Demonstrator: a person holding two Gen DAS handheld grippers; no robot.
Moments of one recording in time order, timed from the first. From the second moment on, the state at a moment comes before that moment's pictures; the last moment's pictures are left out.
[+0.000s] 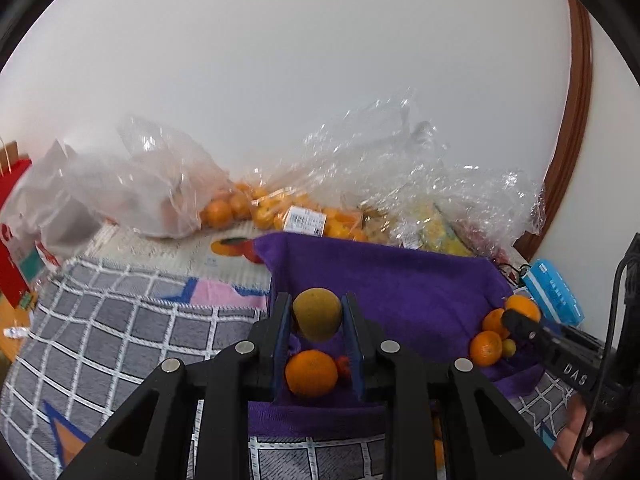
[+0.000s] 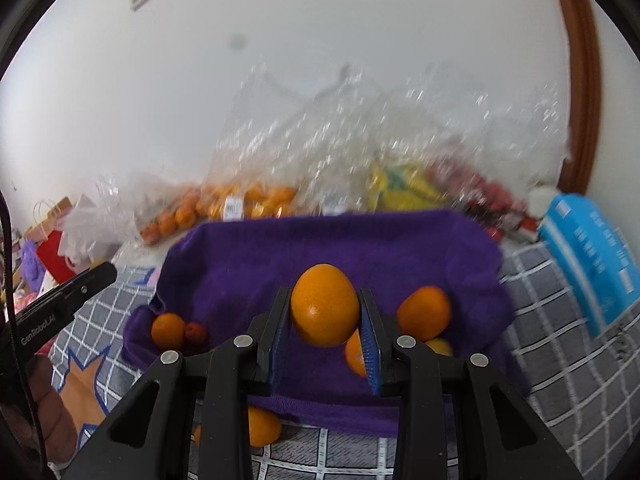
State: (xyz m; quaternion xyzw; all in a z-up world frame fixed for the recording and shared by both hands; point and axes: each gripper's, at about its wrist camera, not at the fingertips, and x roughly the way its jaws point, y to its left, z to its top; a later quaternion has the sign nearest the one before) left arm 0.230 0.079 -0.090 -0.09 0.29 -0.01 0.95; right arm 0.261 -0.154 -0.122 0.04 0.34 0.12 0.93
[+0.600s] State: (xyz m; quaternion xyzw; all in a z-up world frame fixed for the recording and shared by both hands) left arm 0.241 0.075 -0.118 -0.11 0.32 -0.04 0.94; right arm 0.278 -0.131 -0.172 0.02 0.42 0.15 0.90
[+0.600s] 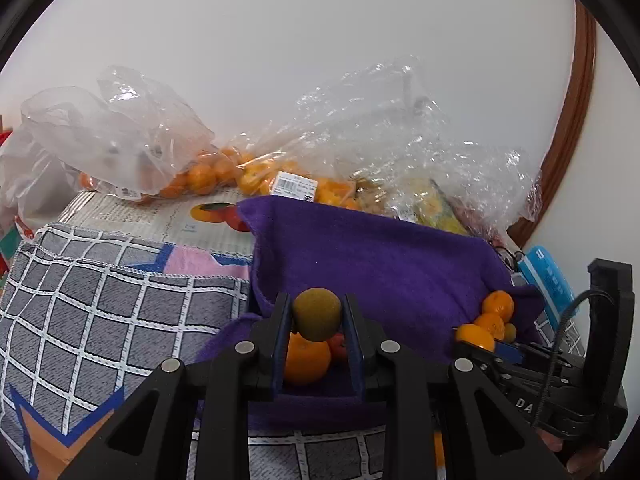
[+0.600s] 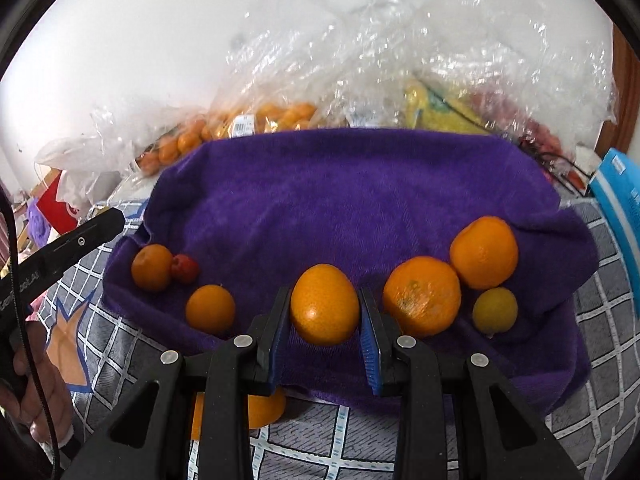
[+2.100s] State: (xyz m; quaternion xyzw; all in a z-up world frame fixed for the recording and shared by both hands) left arm 0.250 0.047 -0.149 -0.10 0.38 -0.11 0.91; right arm 0.251 -0.156 -0.131 0.01 0.34 0.11 0.93
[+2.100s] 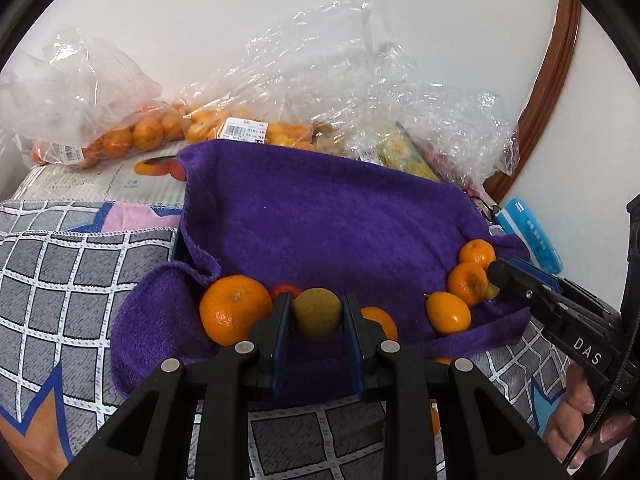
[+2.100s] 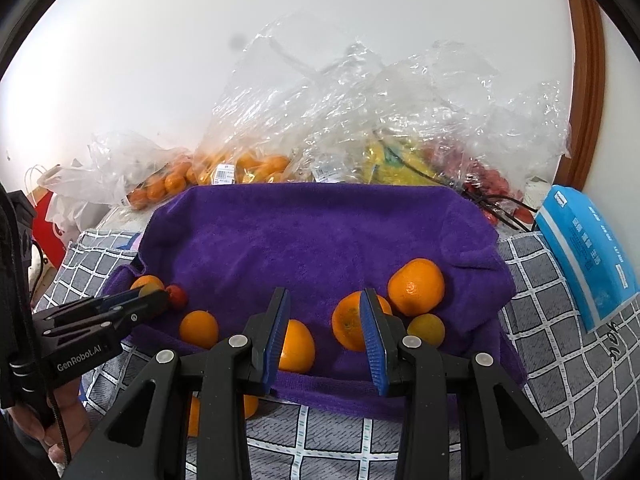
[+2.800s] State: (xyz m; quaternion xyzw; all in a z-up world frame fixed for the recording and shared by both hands) left arm 0.213 0.073 -0.098 -0.10 0.36 -0.06 0.92; right arm 0.215 -0.149 -0.114 0.02 0.33 0.13 0.93
